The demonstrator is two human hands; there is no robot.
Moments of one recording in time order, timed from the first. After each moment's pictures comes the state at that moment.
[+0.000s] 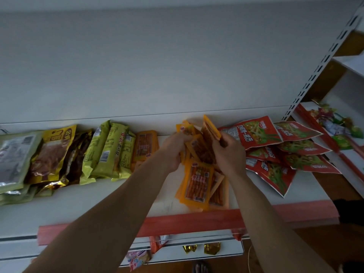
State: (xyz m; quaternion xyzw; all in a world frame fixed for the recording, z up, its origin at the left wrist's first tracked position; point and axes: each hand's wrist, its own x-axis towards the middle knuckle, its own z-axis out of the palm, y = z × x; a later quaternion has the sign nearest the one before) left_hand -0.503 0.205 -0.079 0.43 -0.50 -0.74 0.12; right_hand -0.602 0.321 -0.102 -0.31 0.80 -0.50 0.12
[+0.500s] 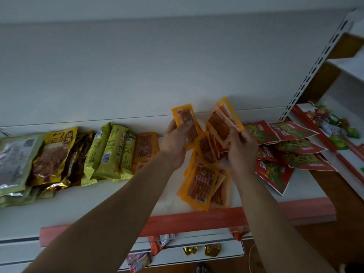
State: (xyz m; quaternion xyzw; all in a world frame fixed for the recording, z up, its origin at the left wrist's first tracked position) left_hand -0.512 0.208 -0.072 0.32 -0.43 -0.79 0.30; right_hand -0.599 0.330 -0.079 -0.14 0.70 -0.70 0.10
